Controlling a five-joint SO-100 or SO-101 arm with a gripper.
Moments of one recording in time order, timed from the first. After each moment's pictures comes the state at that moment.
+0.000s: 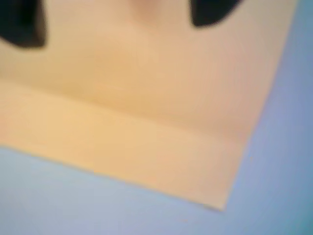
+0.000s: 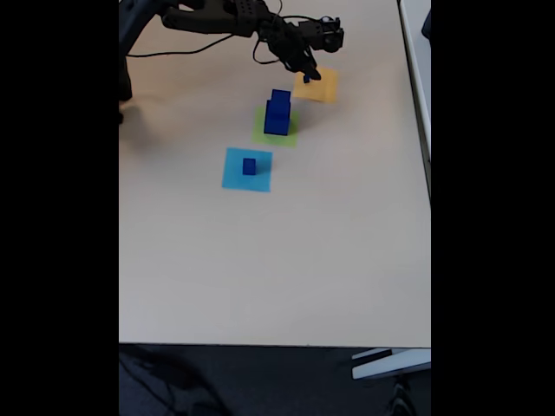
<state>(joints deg) -9.8 51.9 64.8 29.6 87.9</state>
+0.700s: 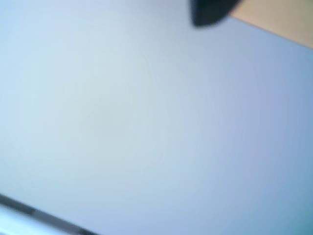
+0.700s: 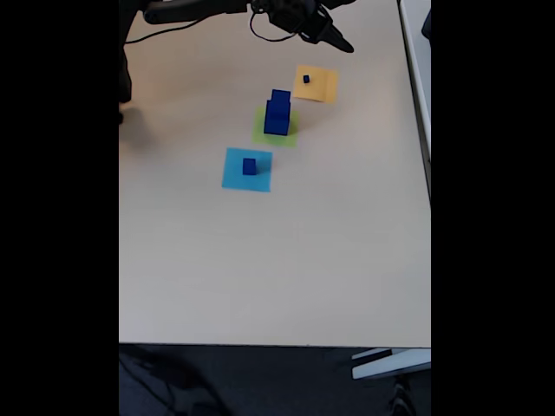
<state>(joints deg) -1.4 68.8 56.8 44.8 70.8</state>
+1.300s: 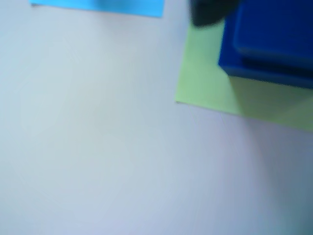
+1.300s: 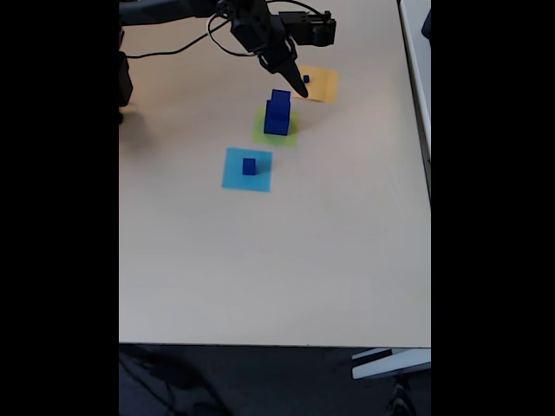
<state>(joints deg) 11.5 81.2 63.9 67.6 64.1</state>
